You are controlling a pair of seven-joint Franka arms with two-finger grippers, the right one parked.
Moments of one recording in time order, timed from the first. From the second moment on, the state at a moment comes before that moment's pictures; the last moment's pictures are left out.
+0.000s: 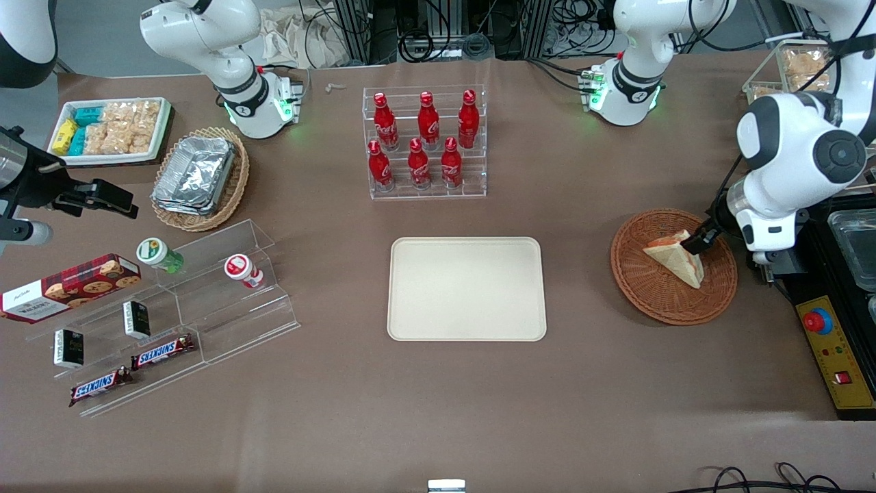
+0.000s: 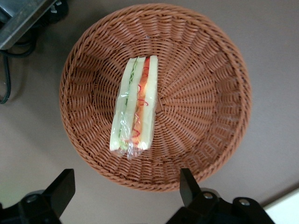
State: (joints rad) arm 0.10 0.00 -0.07 -2.26 -0.01 2.15 -0.81
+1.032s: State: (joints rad) arm 0.11 0.22 -0.04 -2.35 0.00 2.43 -0.81
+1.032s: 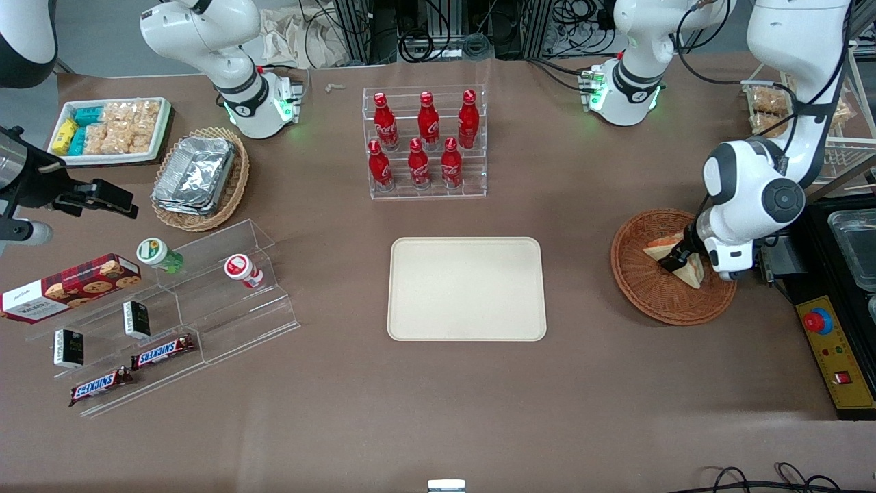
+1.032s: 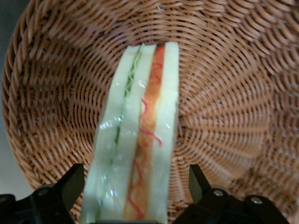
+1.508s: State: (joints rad) arm 0.11 0.22 -0.03 -2.34 0.02 2.45 -0.81
